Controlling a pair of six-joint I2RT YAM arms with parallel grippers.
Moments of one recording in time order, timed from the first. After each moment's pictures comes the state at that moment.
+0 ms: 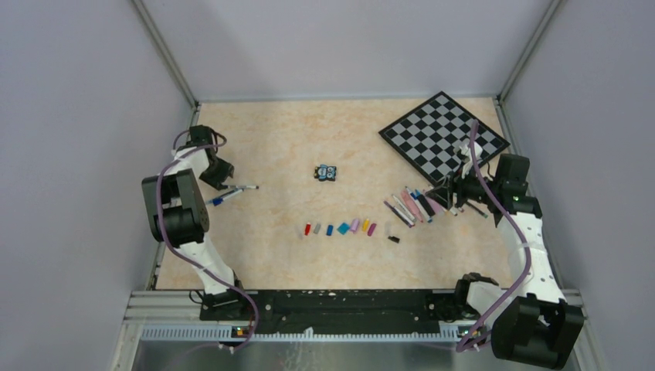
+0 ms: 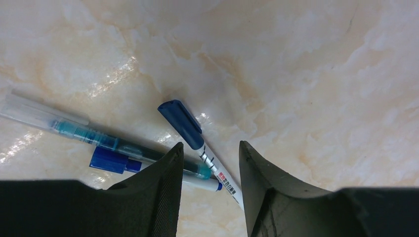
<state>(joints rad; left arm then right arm) 0.23 1.83 1.24 -0.55 -0.12 -0.83 -0.19 0.98 0.76 -0.51 -0.94 -0.41</state>
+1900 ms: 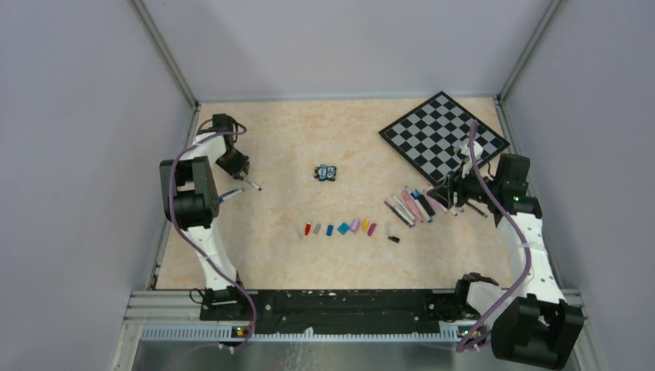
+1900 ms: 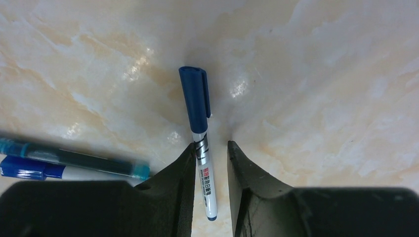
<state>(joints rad) 0.11 2.02 1.46 -0.68 -0.11 -0.81 -0.19 0.98 0.76 -0.50 -0.91 -0.41</state>
